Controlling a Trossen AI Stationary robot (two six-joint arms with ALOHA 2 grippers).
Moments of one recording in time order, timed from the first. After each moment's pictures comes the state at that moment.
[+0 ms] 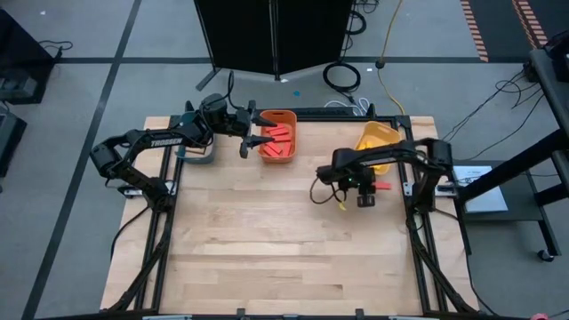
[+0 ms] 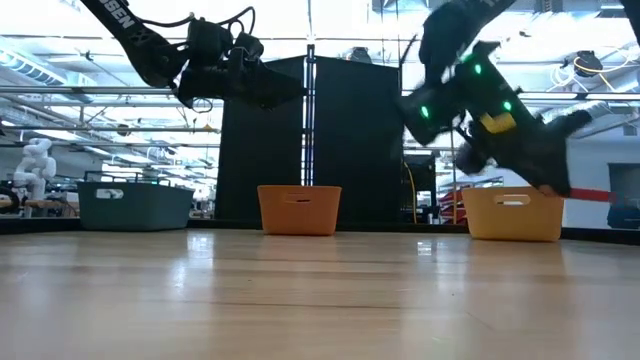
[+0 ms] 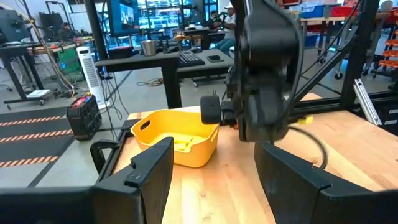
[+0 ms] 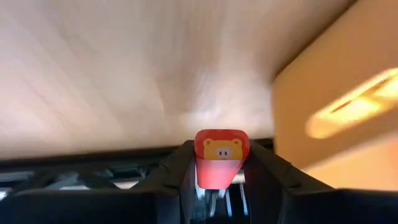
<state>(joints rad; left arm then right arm) 0.68 1.49 0.80 0.60 0.82 0.19 -0.17 1.82 1.13 -1.50 0.12 -0.05</state>
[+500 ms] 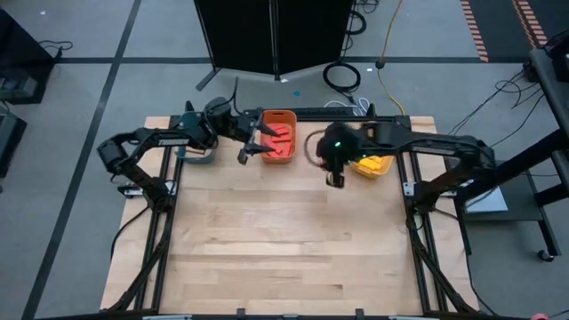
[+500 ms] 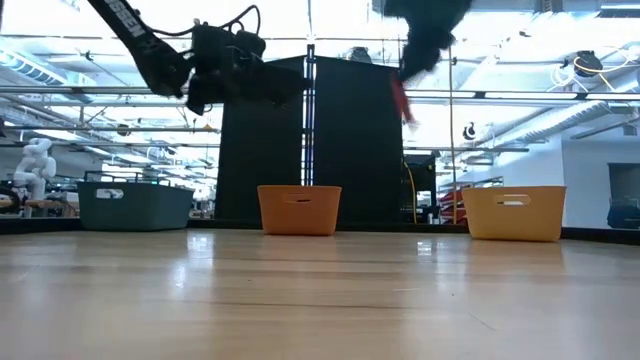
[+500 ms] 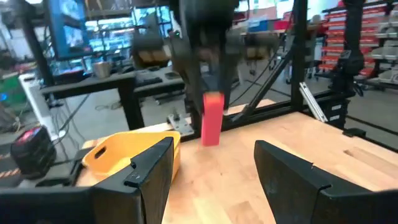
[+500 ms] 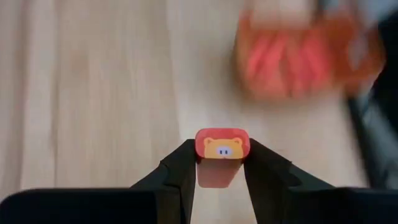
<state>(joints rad) 0.64 1.55 0.80 0.73 1.00 0.20 -0.18 1.45 1.38 -0.92 0.04 -0.06</state>
